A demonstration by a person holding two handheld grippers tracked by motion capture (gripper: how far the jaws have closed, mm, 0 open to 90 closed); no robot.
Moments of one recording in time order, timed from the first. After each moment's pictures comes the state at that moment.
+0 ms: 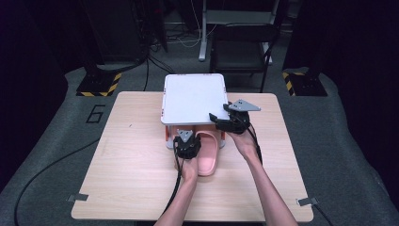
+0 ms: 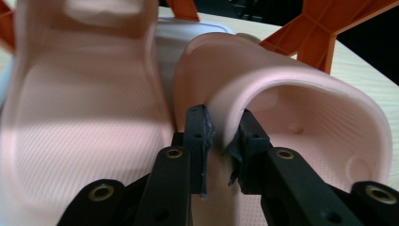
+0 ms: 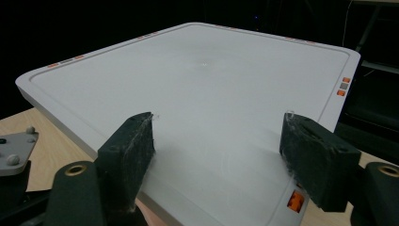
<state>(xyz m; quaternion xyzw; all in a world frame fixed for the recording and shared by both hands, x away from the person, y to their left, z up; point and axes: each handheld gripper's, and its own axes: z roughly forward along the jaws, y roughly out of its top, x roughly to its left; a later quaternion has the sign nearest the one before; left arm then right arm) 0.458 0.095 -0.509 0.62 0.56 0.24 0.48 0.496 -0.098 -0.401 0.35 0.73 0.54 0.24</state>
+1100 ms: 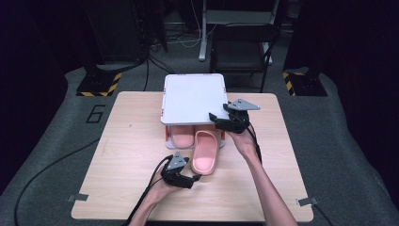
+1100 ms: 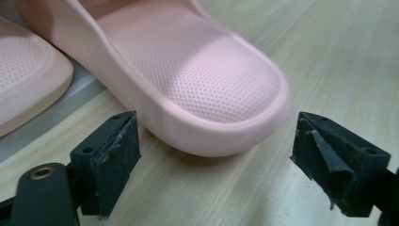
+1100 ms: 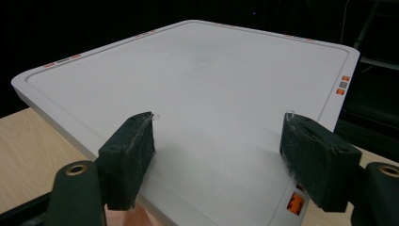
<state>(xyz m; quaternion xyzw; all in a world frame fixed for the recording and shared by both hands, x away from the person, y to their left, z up) 0.387 0.151 -0.522 0.84 0.27 0.14 0.46 0.498 -0.096 -0.399 0.35 0.73 0.53 0.25</state>
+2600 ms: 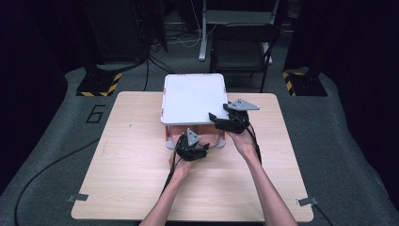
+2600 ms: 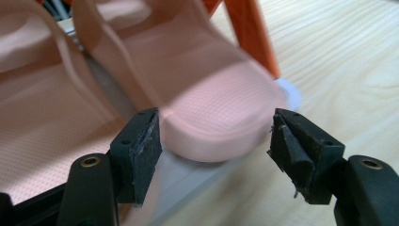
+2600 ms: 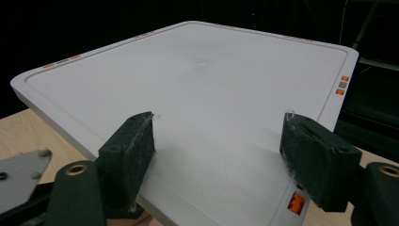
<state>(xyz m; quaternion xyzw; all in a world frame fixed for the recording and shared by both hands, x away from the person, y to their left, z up) 0.456 0.104 -0.509 0.78 0.37 0.23 0.45 0.498 -0.095 -0.400 0.35 0.73 0.53 0.25</state>
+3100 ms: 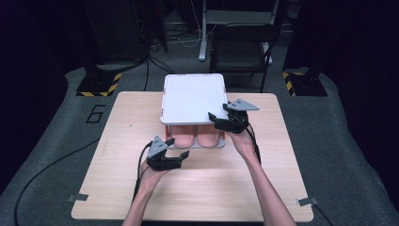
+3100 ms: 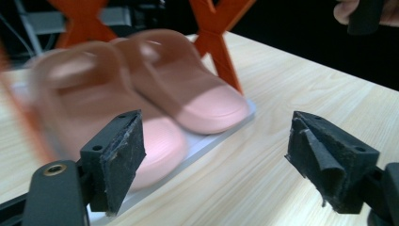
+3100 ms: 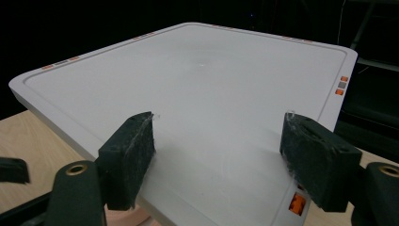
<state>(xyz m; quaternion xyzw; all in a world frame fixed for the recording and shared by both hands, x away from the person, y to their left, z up) 0.399 0.210 -0.478 0.73 0.34 0.21 0.55 0.497 -0.093 -0.400 0.35 0.73 0.53 0.25</state>
